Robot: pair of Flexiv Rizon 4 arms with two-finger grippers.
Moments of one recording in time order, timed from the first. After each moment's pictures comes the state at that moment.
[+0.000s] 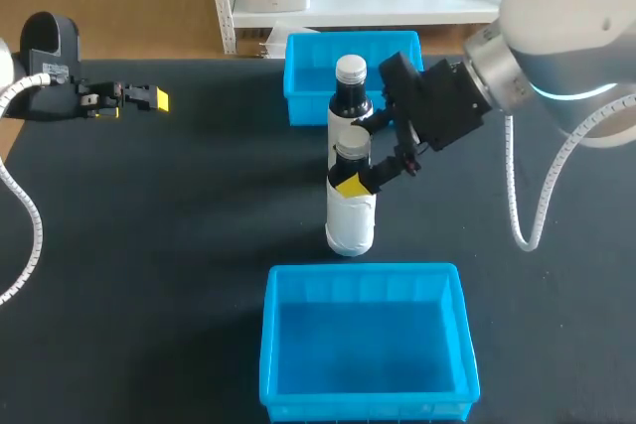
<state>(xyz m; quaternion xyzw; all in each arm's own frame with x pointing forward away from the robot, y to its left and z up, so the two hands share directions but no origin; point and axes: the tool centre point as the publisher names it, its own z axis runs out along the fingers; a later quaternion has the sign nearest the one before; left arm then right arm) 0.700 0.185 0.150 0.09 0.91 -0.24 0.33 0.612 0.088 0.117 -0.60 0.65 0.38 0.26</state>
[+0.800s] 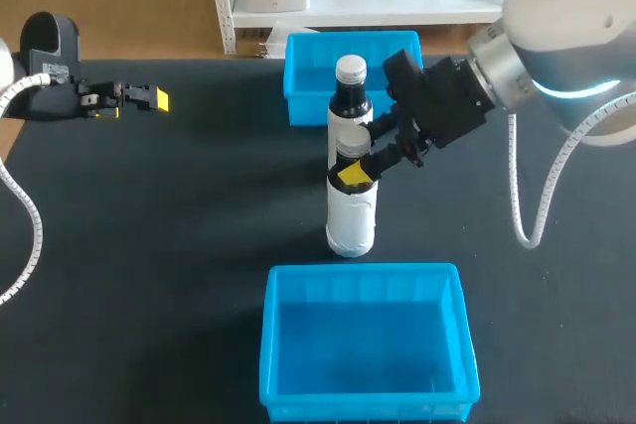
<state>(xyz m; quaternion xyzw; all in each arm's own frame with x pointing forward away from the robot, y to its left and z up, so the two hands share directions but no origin) 0.700 0.185 0.150 0.09 0.91 -0.24 0.33 0.618 0.084 0.118 -0.60 0.65 0.38 0.27</state>
